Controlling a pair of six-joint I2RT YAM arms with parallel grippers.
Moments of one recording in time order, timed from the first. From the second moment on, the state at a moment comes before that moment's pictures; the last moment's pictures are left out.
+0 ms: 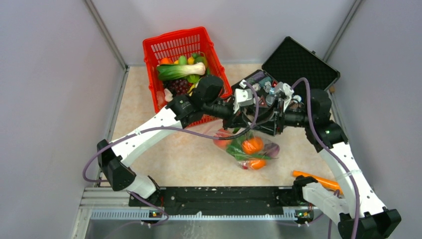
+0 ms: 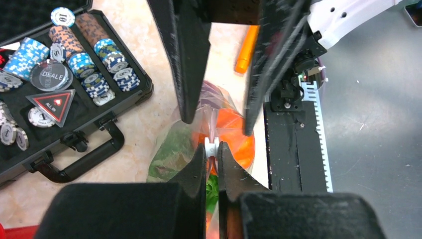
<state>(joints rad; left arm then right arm) -0.87 1.50 1.53 -0.51 0.69 0.22 0.26 0.88 0.95 -0.41 -1.05 0.00</state>
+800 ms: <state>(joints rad) -0.86 1.33 1.43 -0.31 0.67 0.11 0.26 0.73 1.06 -0.45 -0.96 -0.03</state>
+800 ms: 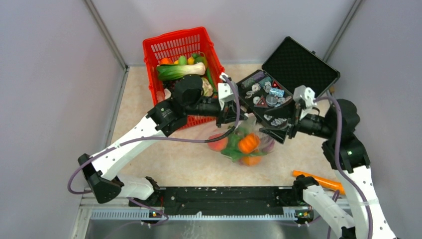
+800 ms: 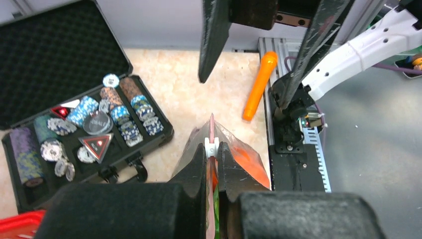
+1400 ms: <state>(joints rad) -0.88 1.43 1.58 -0.46 0.82 0.17 0.26 0.77 1.07 -0.50 -1.01 -0.05</state>
